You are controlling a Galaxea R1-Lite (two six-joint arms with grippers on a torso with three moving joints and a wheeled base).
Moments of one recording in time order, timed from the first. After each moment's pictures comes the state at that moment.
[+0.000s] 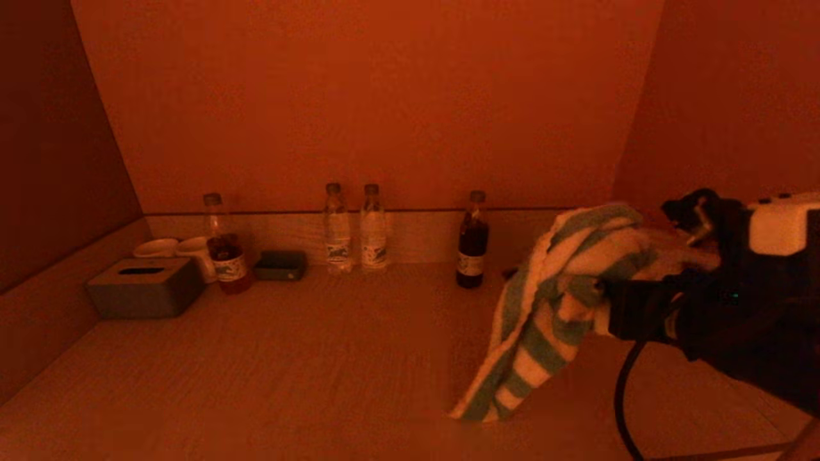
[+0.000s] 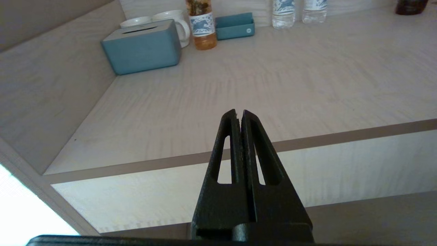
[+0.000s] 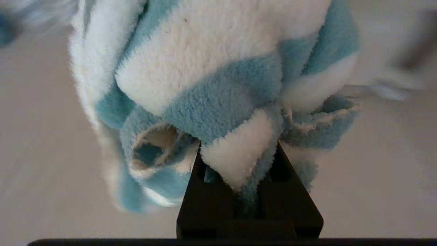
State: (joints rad) left arm 0.01 0.00 0.00 0.00 -0.05 0.12; right arm 0.35 1.28 -0.72 -0.17 -0.32 0.20
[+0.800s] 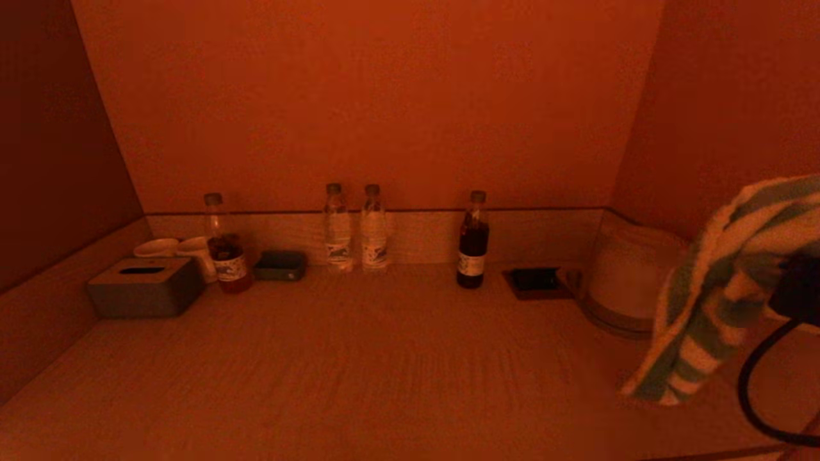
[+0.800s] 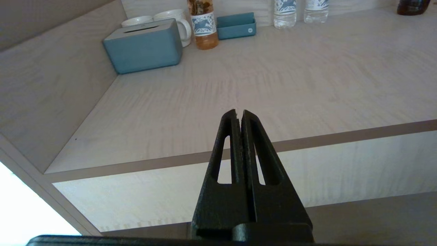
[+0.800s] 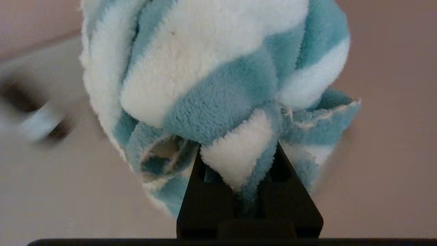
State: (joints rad) left arm 0.01 0.00 0.00 0.00 -0.05 0.12; right arm -0.01 1.08 -0.68 -0.18 -0.51 0.19
